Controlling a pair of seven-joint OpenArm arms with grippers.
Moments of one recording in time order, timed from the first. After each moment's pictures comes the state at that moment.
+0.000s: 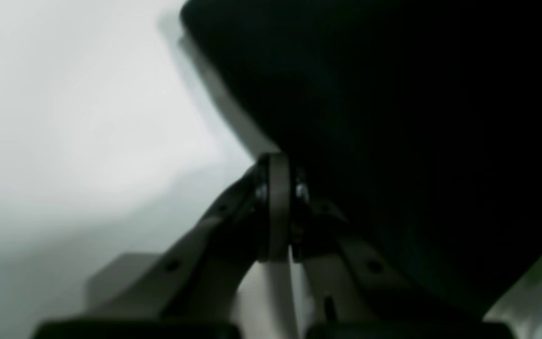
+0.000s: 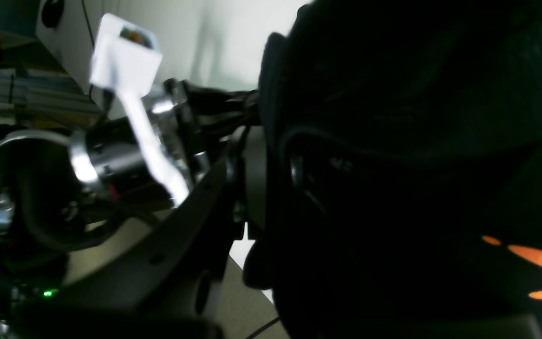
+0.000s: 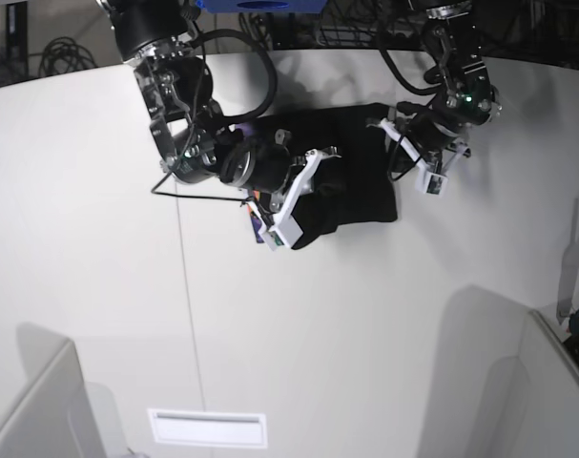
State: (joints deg) left arm 16.3 -0.3 -21.0 95.9 -12.8 -32.8 47.0; right arm -0.8 1.8 -22.9 103.0 41.3 -1.2 -63.3
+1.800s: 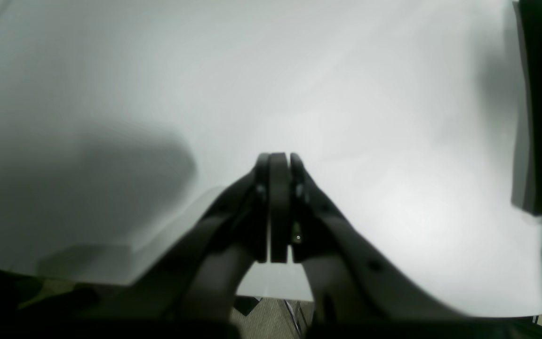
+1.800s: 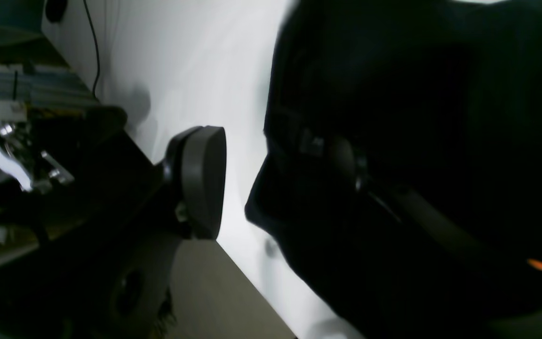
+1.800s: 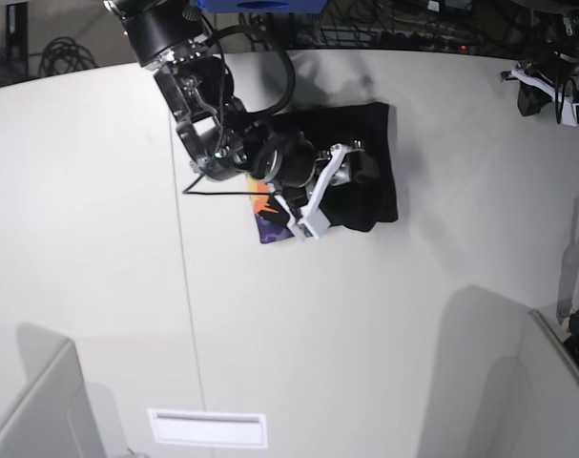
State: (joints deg) left arm 34.1 -12.1 -49.3 100.0 -39.2 -32.6 48.9; right arm 0.5 -0.2 -29.1 97.0 41.1 -1.2 -59.4
